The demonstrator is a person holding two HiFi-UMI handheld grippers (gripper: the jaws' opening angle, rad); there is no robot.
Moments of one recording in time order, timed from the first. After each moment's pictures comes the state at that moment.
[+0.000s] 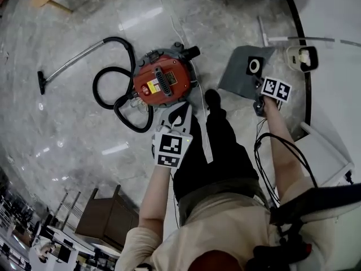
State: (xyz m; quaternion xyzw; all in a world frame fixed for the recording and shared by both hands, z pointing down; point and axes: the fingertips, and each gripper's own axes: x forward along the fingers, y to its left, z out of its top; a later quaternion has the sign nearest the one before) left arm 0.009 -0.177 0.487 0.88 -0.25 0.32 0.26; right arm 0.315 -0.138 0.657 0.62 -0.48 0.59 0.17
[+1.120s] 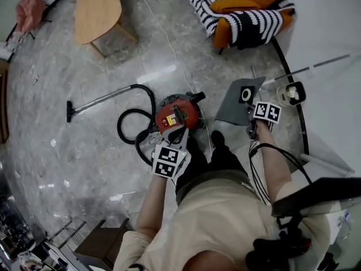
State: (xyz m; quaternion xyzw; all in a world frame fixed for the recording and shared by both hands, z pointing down) left arm -0.025 -0.182 0.329 0.90 -0.24 0.32 0.18; right arm 0.272 -0.174 0.477 0.62 -0.54 0.56 0.09
